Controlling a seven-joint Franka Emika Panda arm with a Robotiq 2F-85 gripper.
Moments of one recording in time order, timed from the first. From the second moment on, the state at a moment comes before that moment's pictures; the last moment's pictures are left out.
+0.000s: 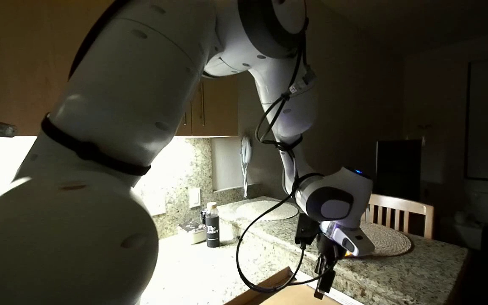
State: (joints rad) arm -0.21 0.47 0.03 -2.19 0.56 2.56 0.57
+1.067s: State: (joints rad) arm -0.10 0.90 -0.12 -1.86 0.59 2.52 0.84
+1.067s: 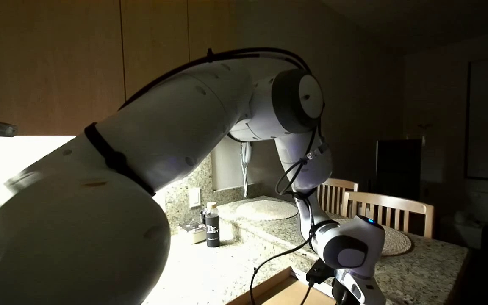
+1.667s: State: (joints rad) arm -0.12 0.89 -0.09 -1.79 0.58 2.37 0.82
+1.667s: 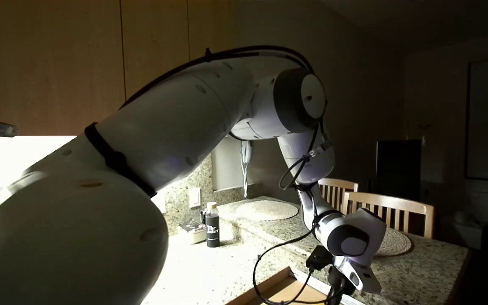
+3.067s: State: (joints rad) arm 0.01 0.57 -0.04 -1.75 0.57 2.42 0.55
